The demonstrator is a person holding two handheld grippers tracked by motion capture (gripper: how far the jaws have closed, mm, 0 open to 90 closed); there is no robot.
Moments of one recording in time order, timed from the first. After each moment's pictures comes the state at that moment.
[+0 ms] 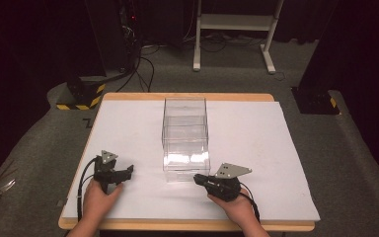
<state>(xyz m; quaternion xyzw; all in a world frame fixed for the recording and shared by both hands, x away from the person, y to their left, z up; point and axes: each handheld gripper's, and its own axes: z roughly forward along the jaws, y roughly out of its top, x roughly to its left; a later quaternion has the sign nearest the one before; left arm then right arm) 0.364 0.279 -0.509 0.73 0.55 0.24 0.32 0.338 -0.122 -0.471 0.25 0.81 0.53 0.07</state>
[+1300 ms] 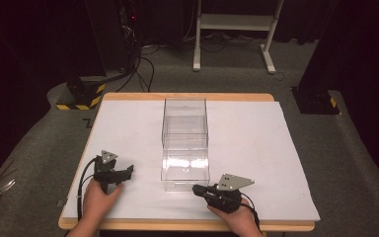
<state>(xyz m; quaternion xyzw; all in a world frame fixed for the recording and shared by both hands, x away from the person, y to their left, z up) 0.364 0.279 -0.509 0.73 0.55 0.24 0.32 0.311 -0.123 -0.475 0.22 0.81 0.55 0.05</state>
